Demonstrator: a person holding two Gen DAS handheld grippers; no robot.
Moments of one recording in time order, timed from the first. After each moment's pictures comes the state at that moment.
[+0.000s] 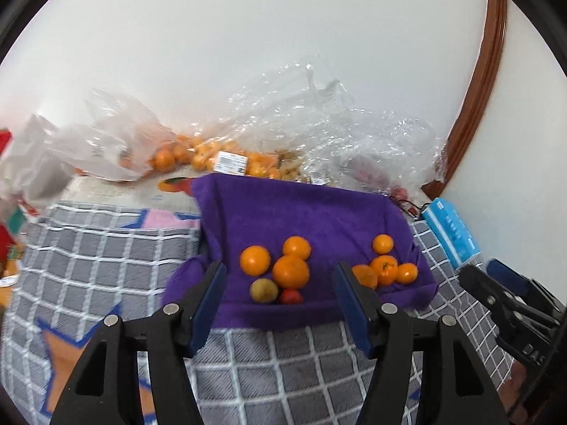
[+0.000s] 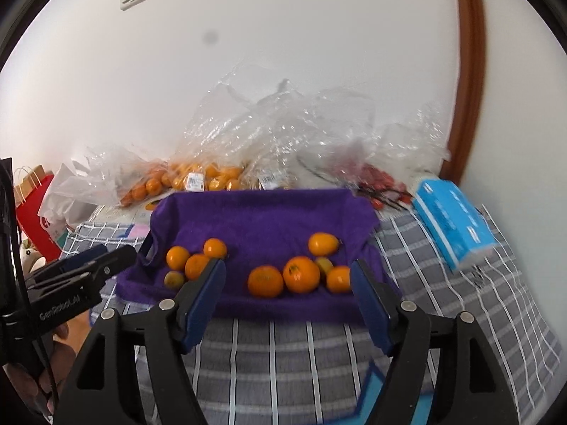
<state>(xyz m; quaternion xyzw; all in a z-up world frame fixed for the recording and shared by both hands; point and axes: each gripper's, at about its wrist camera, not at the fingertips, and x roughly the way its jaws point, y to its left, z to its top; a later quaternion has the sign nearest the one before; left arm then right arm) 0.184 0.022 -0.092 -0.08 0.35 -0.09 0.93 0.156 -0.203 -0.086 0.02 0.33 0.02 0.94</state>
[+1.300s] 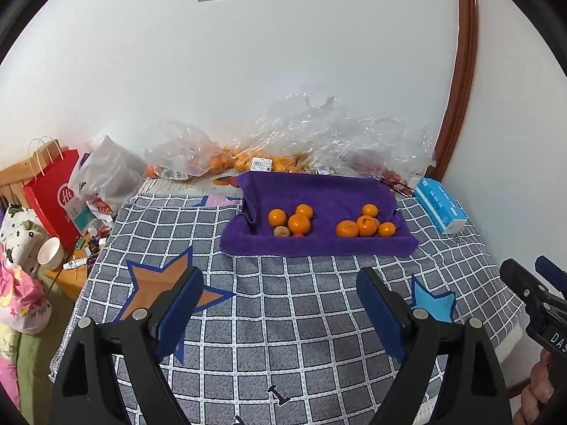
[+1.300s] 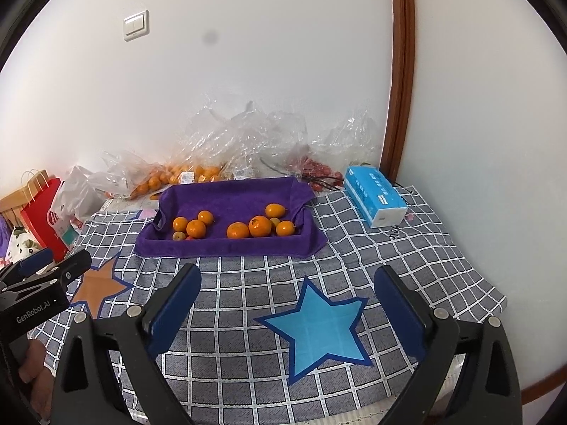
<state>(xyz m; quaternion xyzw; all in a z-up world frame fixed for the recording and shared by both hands) 0.028 0.008 -0.032 -0.03 0.33 -0.02 0.94 0.000 -0.235 -0.030 0.03 0.31 -0.04 0.95</state>
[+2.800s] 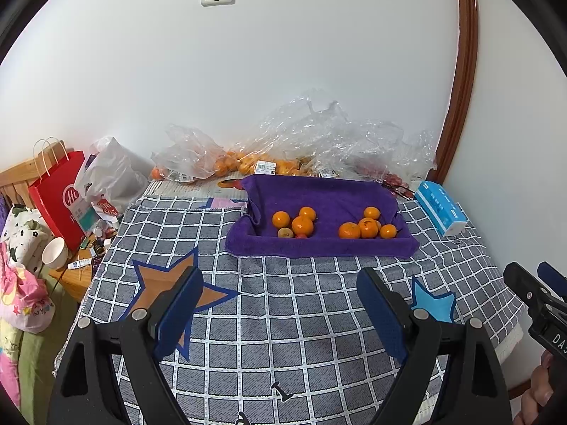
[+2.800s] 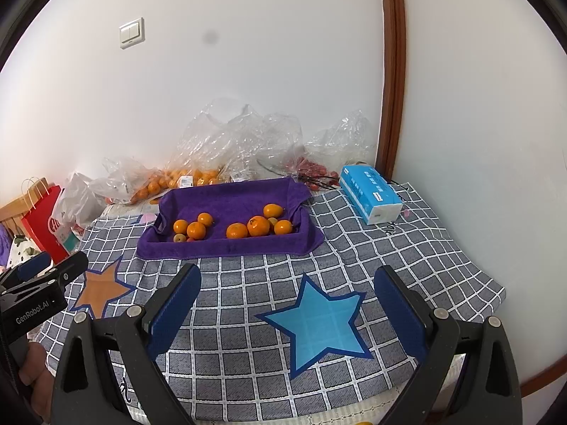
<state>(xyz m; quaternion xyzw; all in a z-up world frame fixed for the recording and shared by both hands) 0.021 0.009 -0.026 -0.03 0.33 -0.01 0.94 -0.011 -0.238 -0.027 0.04 0.30 -0.04 0.95</state>
